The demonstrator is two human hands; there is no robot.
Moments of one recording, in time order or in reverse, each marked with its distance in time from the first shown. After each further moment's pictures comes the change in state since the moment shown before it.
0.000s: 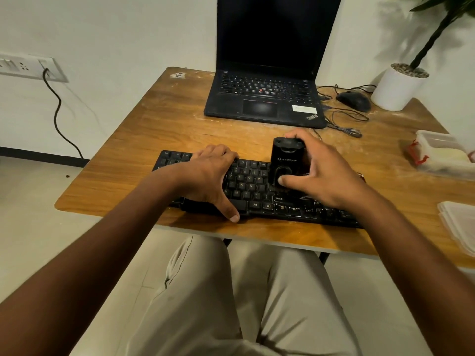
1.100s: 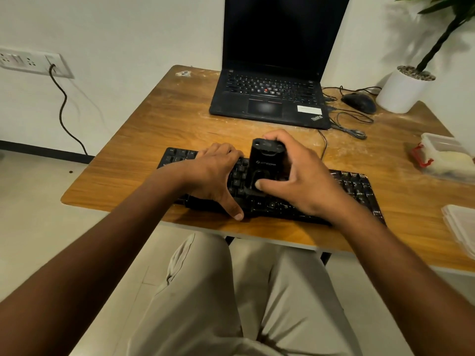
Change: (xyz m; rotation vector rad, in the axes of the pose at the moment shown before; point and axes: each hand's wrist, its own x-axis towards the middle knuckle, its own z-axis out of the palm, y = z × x) left_hand 0.001 -0.004 0.002 -0.001 0.016 0.022; right_hand 0.000 -0.029 0.034 -0.020 -0.012 -0.104
